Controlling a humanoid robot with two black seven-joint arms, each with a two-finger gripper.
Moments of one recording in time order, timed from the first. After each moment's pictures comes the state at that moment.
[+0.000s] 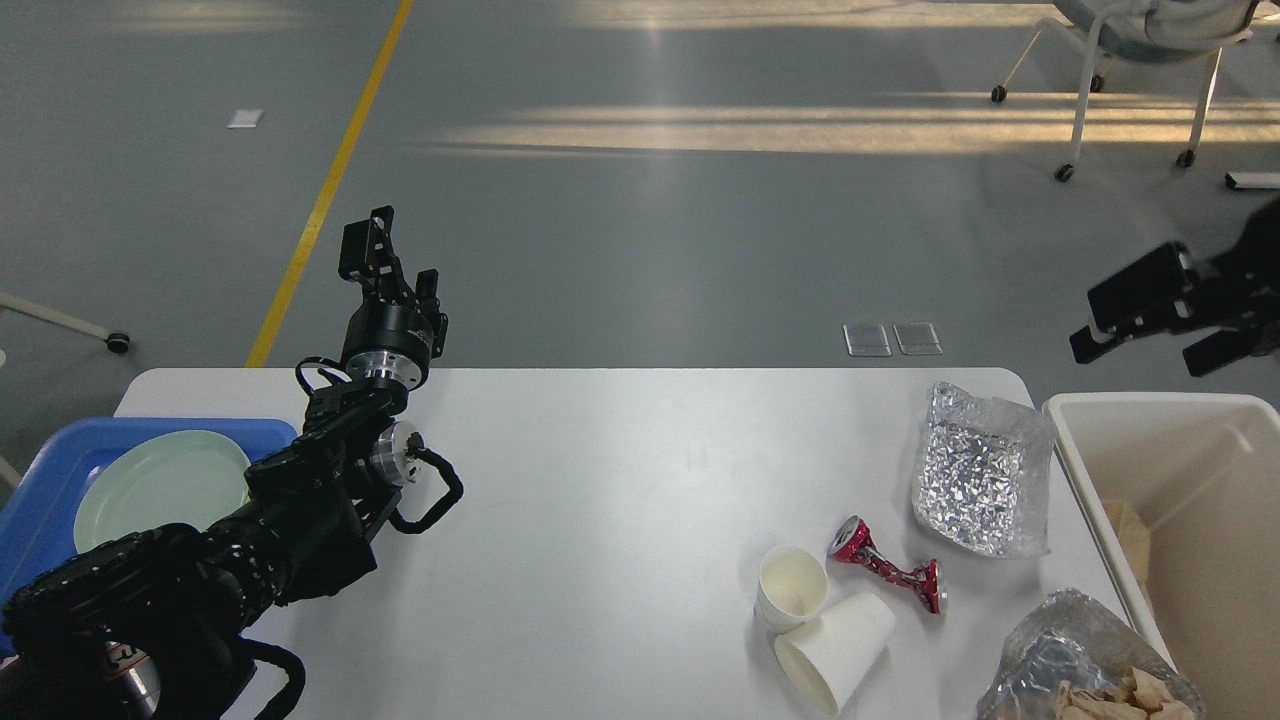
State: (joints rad) left arm -0.89 -0.04 -0.49 -0.23 -0.01 0.02 -0.66; right arm 2.29 -0.88 -1.09 1.41 -0.62 0.96 0.00
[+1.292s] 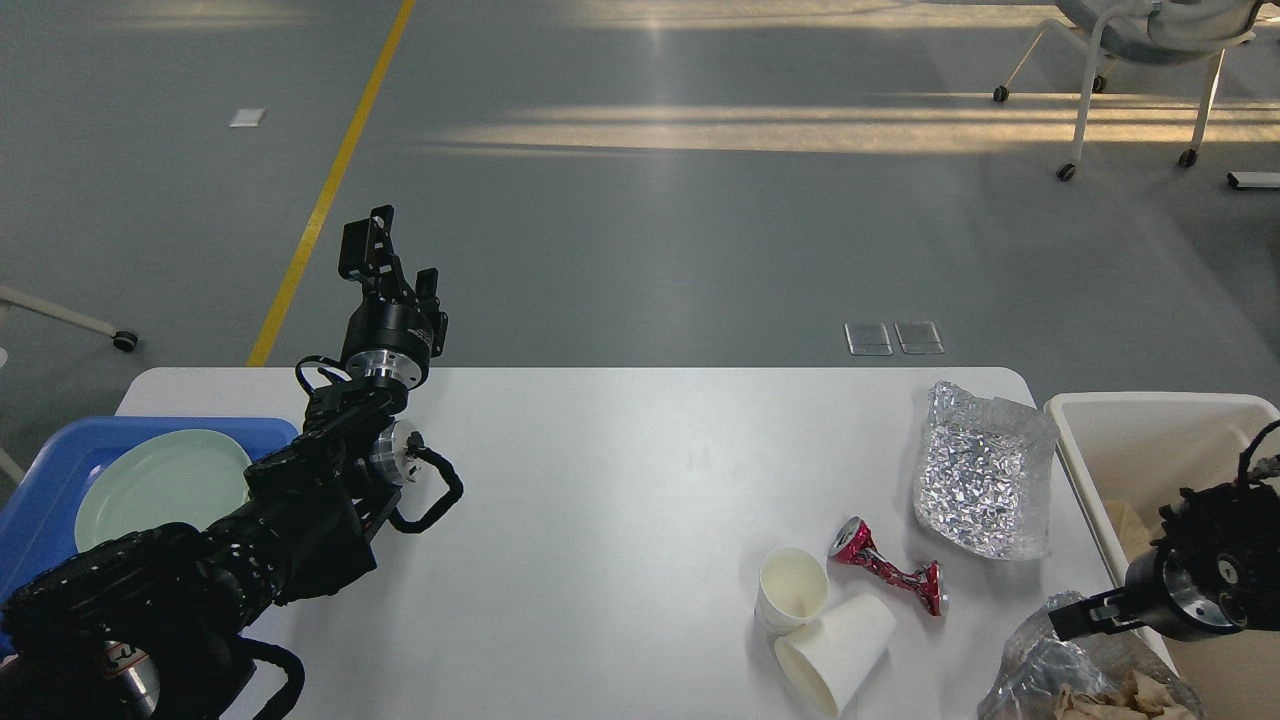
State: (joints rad) left arm -0.90 -0.04 -0.49 -0.23 -0.01 0.02 -0.66; right arm 1.26 -0.64 -1.10 1.16 -0.93 0.12 0.05
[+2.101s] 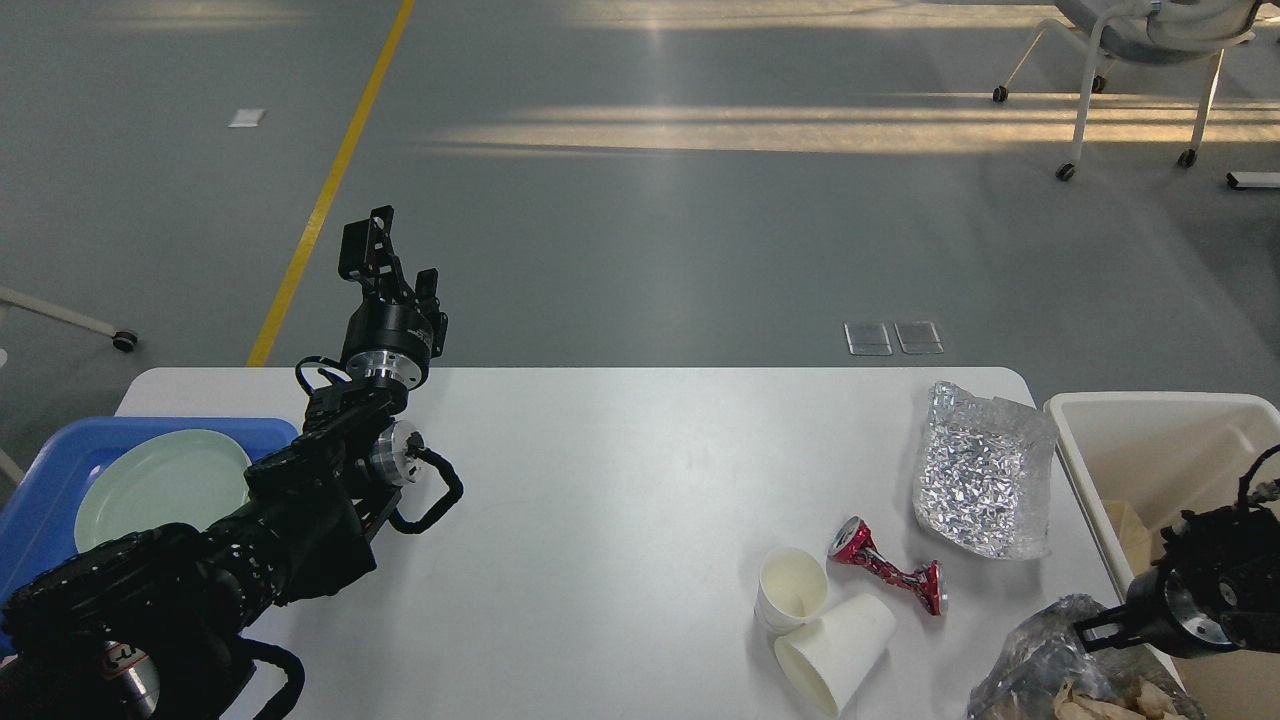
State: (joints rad) left arm -0.90 -0.04 -0.49 -0.23 -0.01 0.02 -0.66; right arm 1.13 -0.59 -1.09 0.98 -0.92 0.11 0.21
